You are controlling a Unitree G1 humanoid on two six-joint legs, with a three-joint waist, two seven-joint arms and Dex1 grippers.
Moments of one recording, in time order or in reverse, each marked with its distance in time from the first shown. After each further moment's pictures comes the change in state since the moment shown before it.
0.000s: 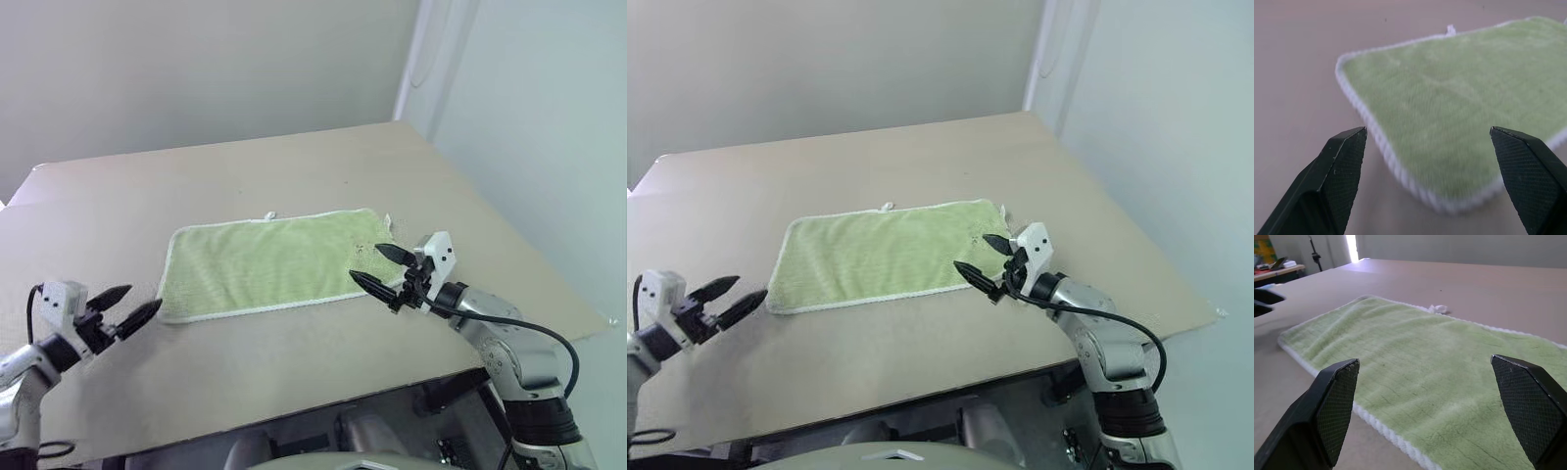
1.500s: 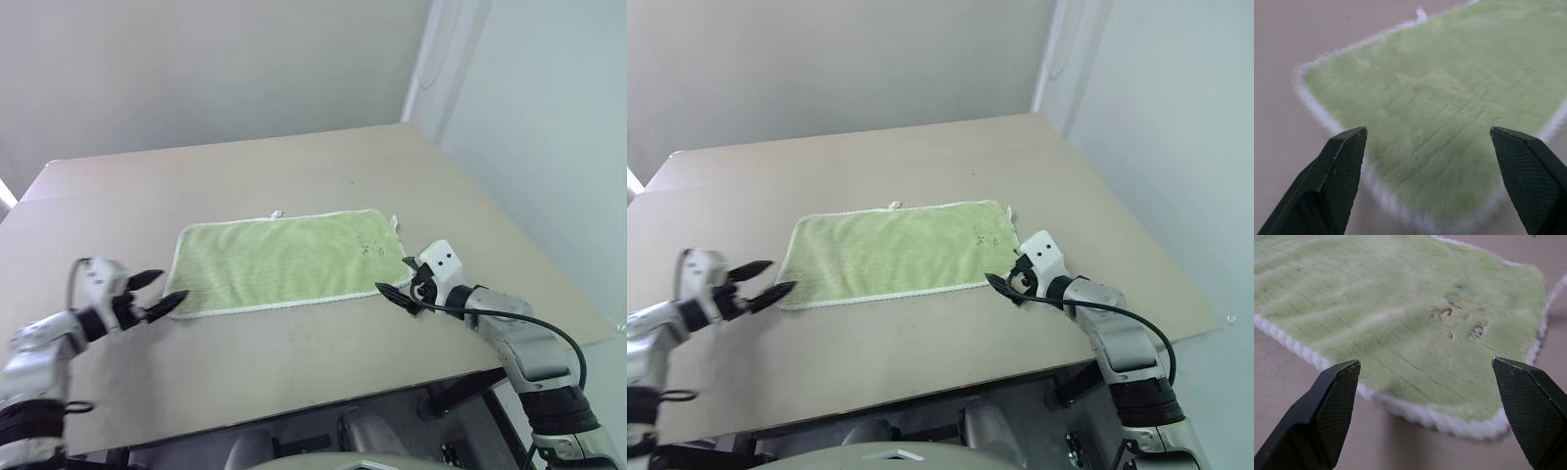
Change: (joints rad) left arm -0.249 -0.005 -0.244 0.246 0.187 -0.148 -0.074; right arm -0.045 -0.126 0.045 0.125 -0.210 0.075 -0.104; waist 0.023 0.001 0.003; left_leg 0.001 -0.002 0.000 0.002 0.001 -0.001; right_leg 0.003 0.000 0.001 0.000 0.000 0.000
